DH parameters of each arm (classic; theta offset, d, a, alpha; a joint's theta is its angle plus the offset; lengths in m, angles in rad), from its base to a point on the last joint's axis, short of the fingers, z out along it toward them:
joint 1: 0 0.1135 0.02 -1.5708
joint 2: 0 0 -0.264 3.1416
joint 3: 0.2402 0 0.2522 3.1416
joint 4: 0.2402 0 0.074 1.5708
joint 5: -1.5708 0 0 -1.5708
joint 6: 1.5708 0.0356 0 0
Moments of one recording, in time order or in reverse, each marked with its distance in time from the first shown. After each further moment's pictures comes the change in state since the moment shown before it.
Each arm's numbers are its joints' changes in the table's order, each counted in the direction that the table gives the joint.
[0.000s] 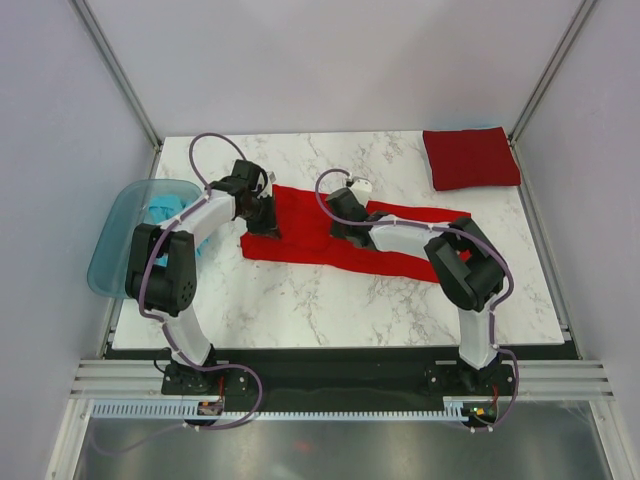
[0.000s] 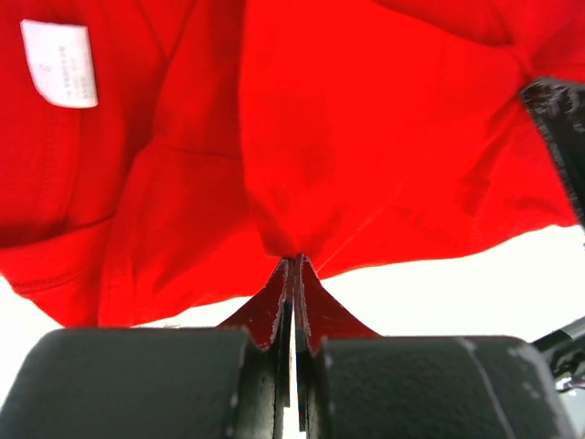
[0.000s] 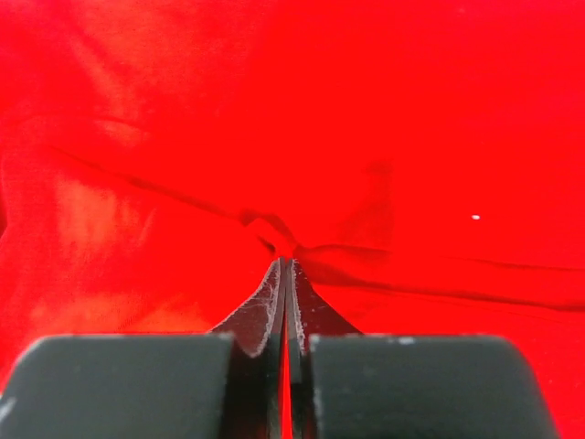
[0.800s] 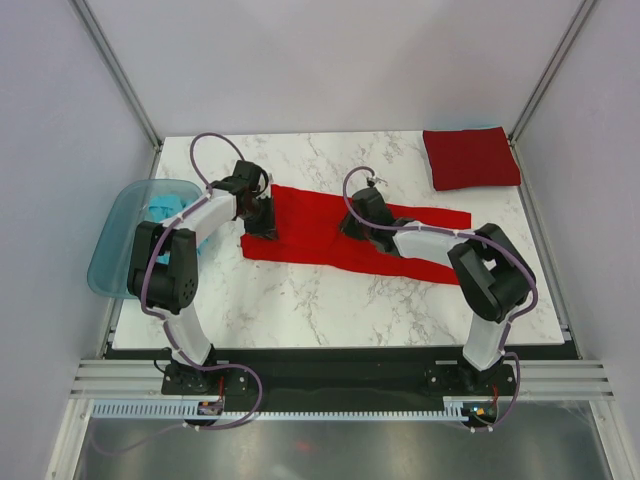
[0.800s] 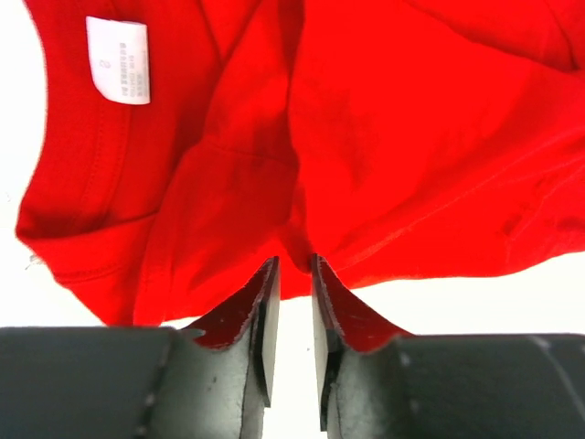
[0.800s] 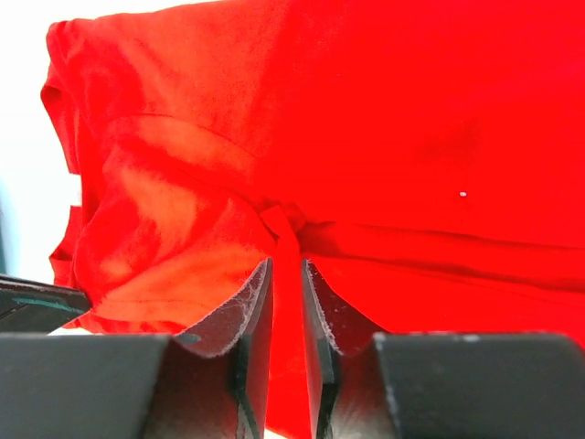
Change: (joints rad) left arm 0.000 0.018 0.000 0.010 0.080 0.001; right arm -0.087 -0.145 -0.214 -0.202 0.206 0.092
